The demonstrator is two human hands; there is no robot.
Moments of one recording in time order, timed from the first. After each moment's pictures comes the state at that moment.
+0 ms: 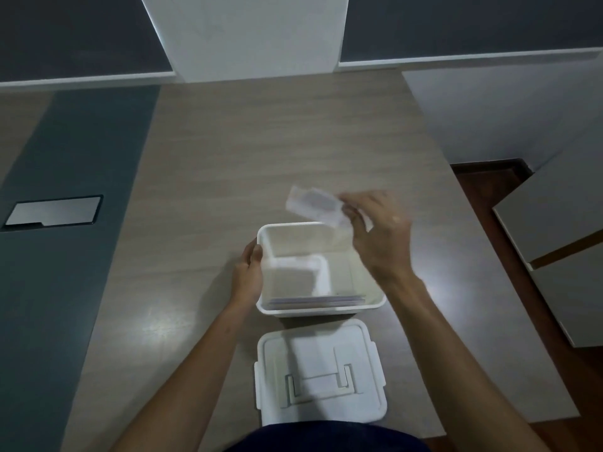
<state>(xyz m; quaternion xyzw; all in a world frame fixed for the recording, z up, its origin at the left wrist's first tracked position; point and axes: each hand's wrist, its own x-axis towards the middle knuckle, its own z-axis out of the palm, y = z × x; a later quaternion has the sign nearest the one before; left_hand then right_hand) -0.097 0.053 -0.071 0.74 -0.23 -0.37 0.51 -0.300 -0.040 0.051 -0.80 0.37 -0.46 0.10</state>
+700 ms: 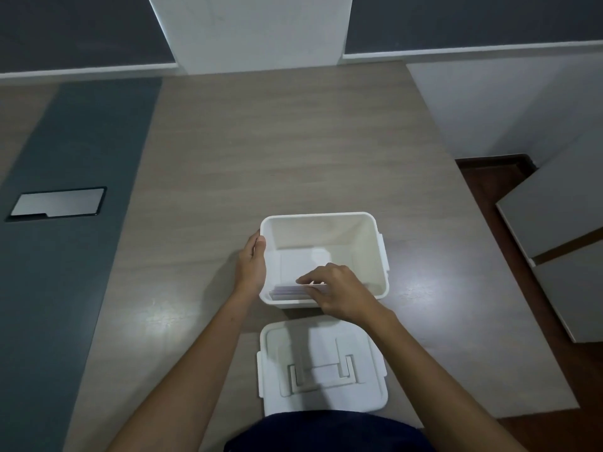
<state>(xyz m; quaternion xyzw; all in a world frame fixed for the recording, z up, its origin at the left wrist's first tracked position) -0.097 0.052 -0.073 0.74 -0.23 -0.36 0.51 -0.290 0.020 -0.034 -0.87 0.34 -0.11 0.34</state>
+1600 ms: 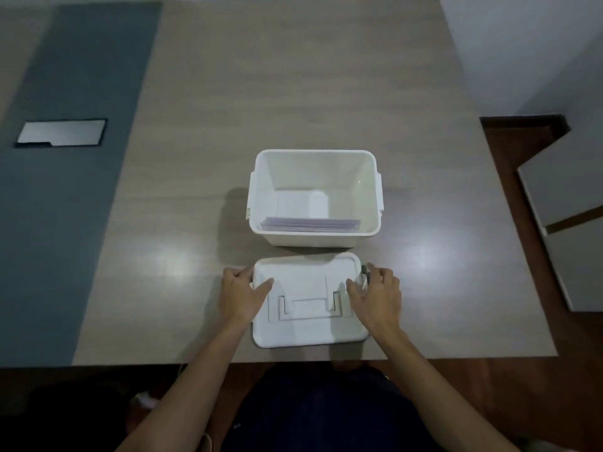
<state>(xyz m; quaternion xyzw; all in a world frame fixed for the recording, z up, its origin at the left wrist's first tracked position) -0.163 0.210 -0.133 0.90 -0.30 -0.26 0.17 -0.406 0.108 -0.135 -0.72 0.64 -0.07 0.26</state>
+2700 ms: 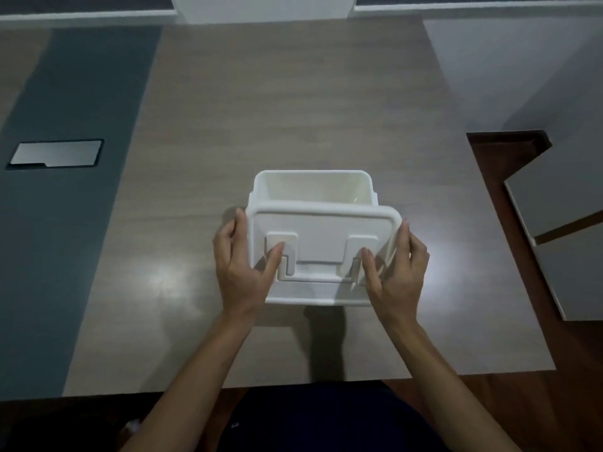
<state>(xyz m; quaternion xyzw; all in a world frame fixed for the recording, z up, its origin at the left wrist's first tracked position) -0.168 0.157 -0.029 0.78 -0.45 0.02 0.43 -0.387 0.071 -0.049 -0.72 0.56 -0.36 0.19</state>
